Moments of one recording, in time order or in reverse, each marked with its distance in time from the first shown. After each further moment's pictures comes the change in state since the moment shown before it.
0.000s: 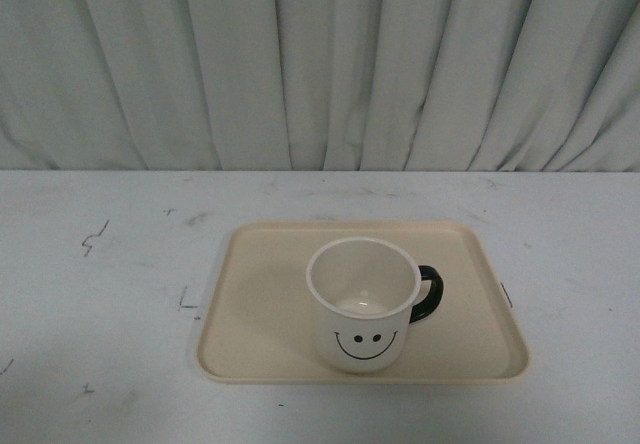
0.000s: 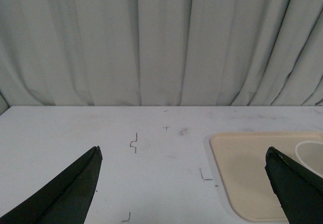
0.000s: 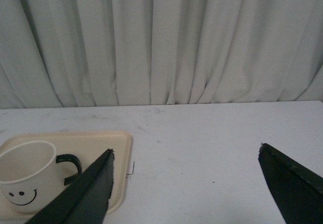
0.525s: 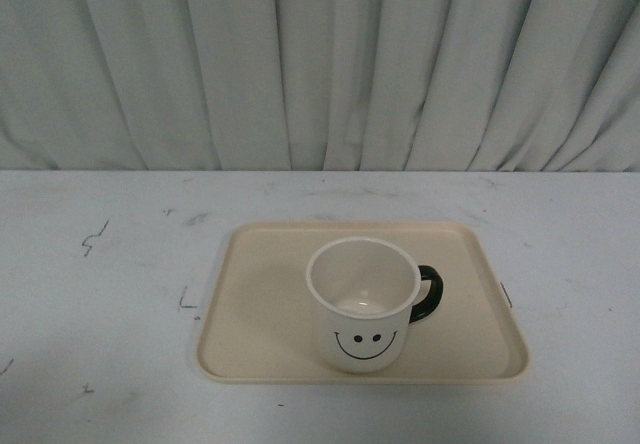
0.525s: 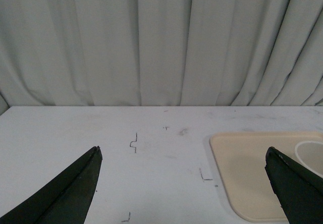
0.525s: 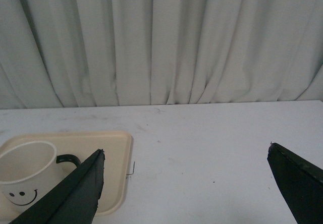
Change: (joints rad) left arm 0.000 0.000 0.000 0.000 0.000 0.000; right arm 0.000 0.000 0.000 0.000 0.000 0.003
